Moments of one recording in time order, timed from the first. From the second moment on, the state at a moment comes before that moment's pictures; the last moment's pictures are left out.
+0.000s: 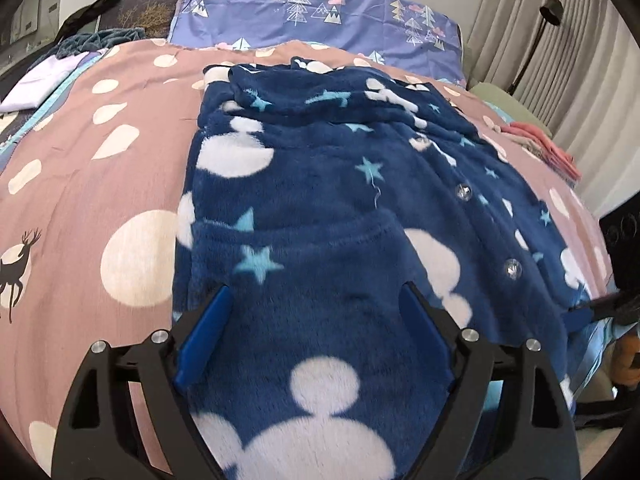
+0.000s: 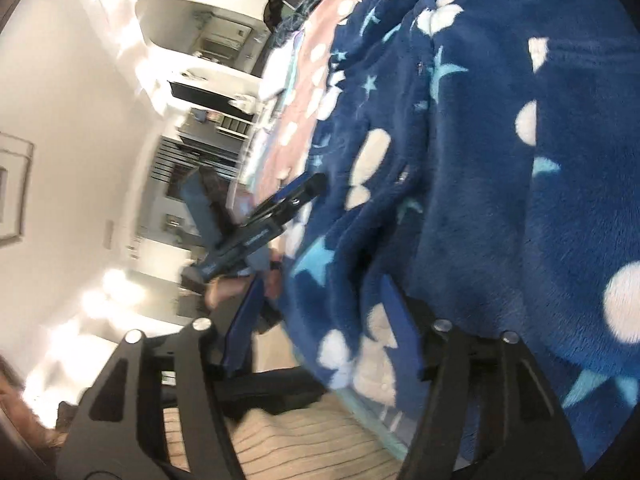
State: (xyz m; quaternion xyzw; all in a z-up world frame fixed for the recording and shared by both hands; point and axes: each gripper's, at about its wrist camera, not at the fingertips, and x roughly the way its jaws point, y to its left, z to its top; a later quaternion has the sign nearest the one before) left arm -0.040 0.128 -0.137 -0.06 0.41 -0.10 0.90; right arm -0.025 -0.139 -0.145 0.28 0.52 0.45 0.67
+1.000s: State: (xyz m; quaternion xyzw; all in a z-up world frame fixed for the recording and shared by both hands) left arm -0.123 0.152 -0.148 -0.12 0.43 -0.16 0.88; right arm -0.080 -0.324 -0.160 0.29 0.48 0.16 0.81
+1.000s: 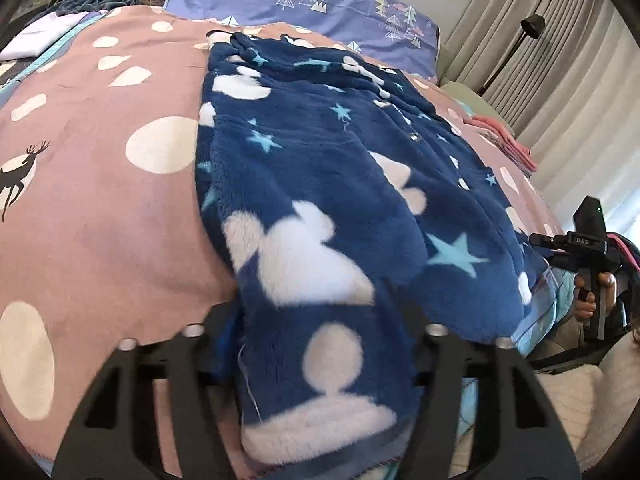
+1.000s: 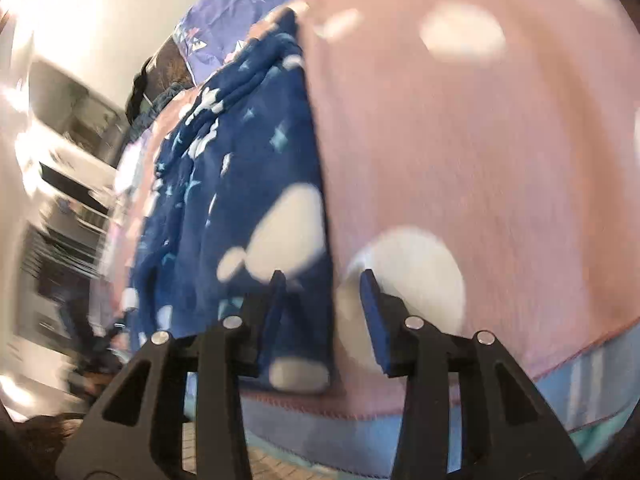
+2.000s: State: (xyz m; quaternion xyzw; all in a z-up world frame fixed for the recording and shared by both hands) left arm -0.079 0.162 -0.150 -0.16 0.44 -0.17 0.87; right arm -0.042 -0.276 -0.166 0.34 0.49 0.31 0.74
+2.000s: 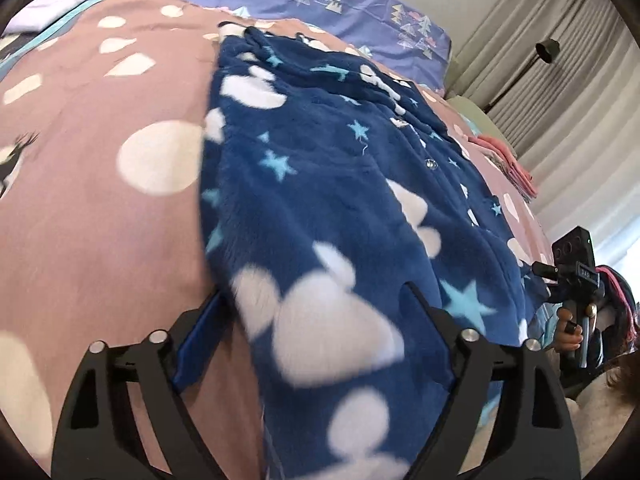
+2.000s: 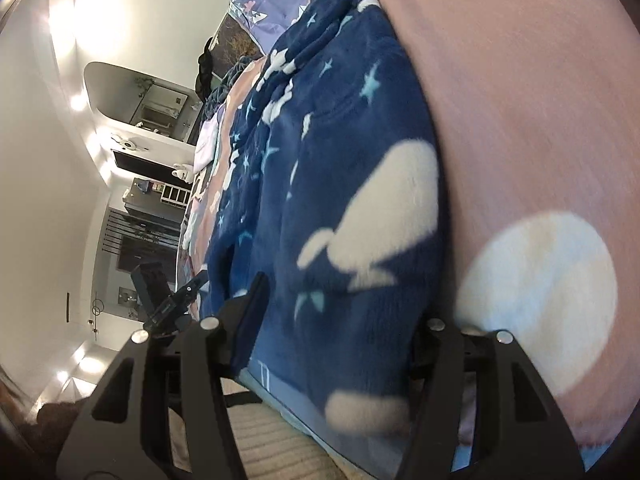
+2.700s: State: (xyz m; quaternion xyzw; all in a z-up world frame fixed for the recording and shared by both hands) left arm -0.122 0.124 -0.143 -0.13 0.46 -0.37 0.80; right arm -0.039 -0.270 -0.168 0.34 0.49 0.29 0.75
